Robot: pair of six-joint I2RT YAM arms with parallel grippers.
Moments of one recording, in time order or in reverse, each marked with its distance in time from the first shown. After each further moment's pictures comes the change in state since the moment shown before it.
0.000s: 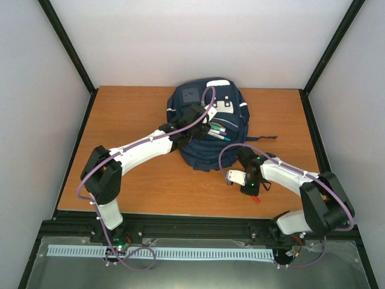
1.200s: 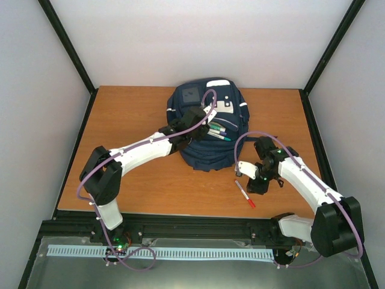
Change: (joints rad) left arm -0.001 -0.012 -0.063 0.095 -0.041 0.061; right arm -0.195 -0.195 0.128 -0.248 -0.240 -0.065
